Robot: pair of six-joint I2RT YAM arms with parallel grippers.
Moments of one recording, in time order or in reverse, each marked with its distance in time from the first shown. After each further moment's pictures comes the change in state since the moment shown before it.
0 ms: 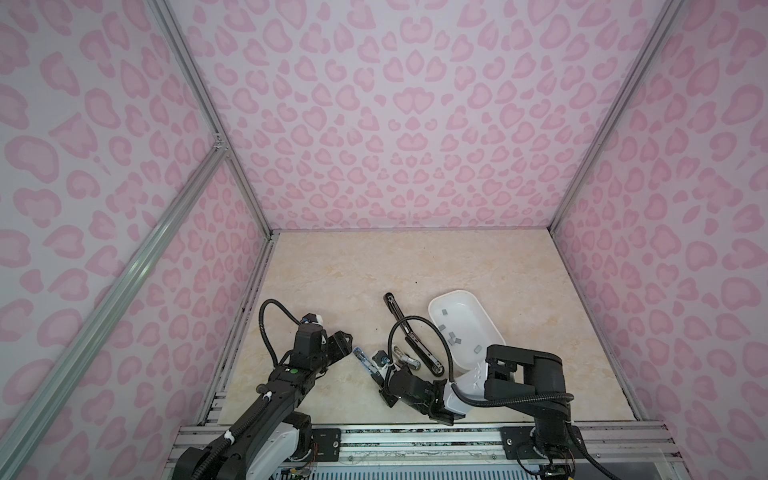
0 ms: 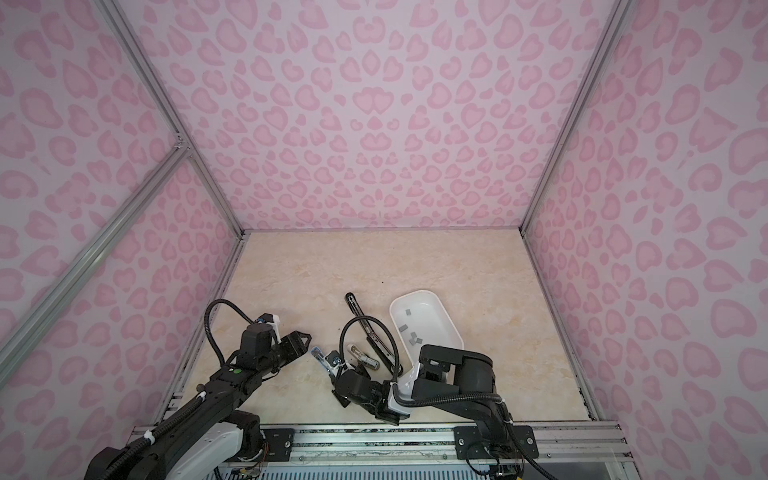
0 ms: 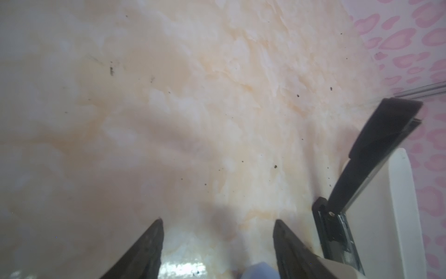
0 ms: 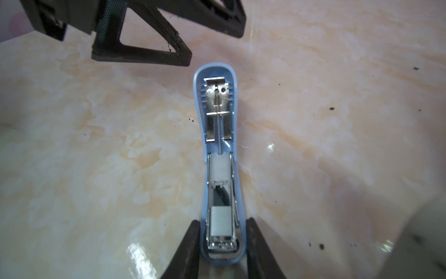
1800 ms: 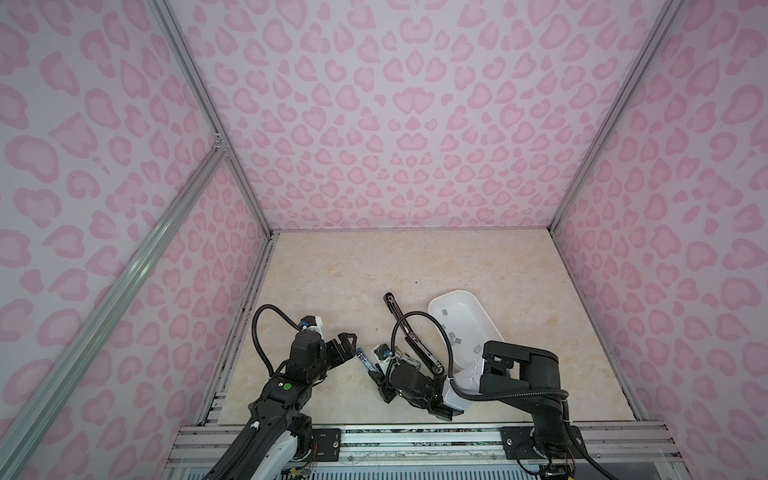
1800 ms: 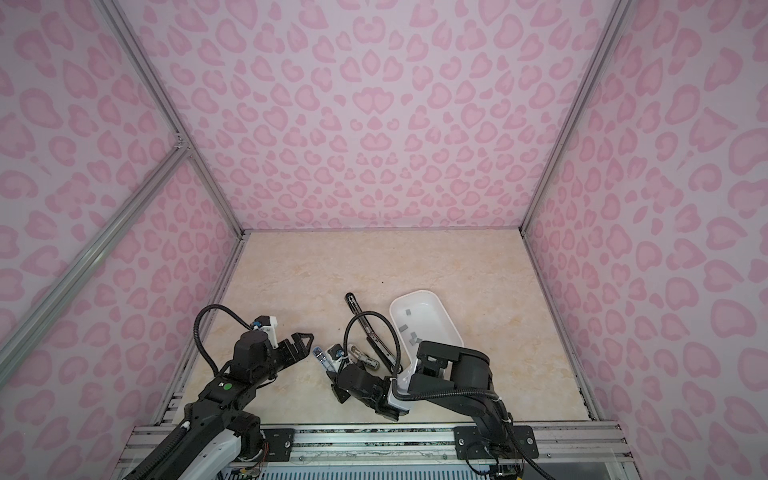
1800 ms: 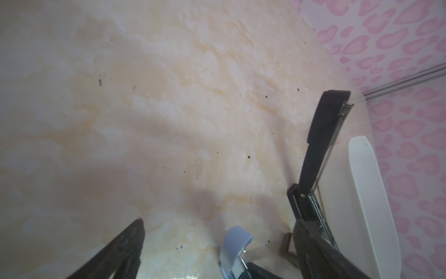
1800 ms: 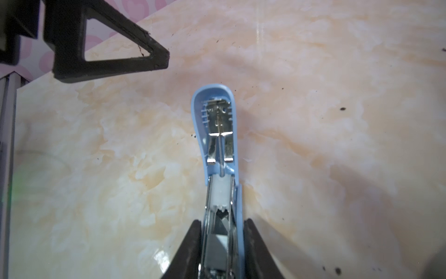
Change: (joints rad) left arm -0.054 -0.219 0.000 -0.126 -0.018 -0.011; right arm -0.033 0.026 0.021 0.070 -0.086 0.061
